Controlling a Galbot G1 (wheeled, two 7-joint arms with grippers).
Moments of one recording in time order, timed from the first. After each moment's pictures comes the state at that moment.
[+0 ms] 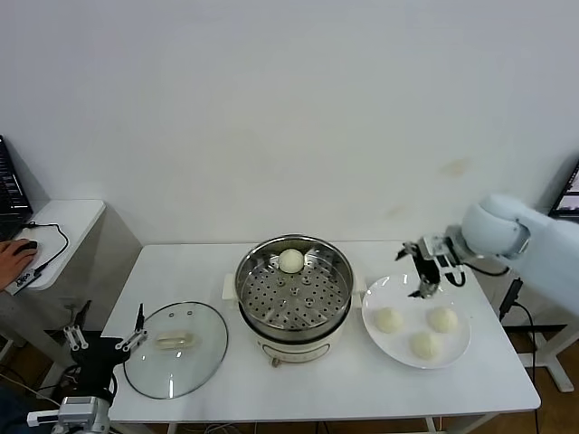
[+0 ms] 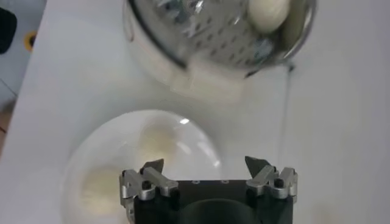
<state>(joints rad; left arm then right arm) 1.71 -1.27 -0.76 -2.23 0.00 0.11 -0.15 0.21 0.46 -0.94 1.64 0.05 -0.30 -1.00</state>
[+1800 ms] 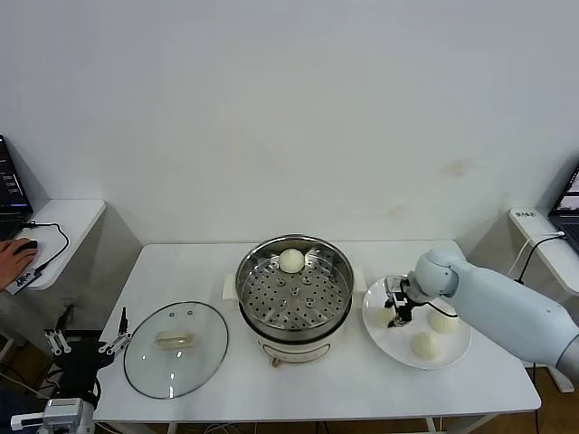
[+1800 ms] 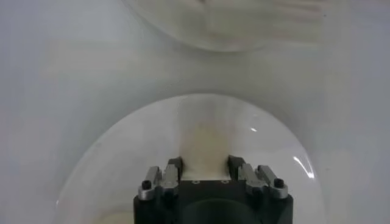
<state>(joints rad) 1.73 -1.28 -0.83 -2.23 0.00 0.12 -0.15 -0.06 0.74 -0.80 1.31 -0.08 -0.37 -1.00</state>
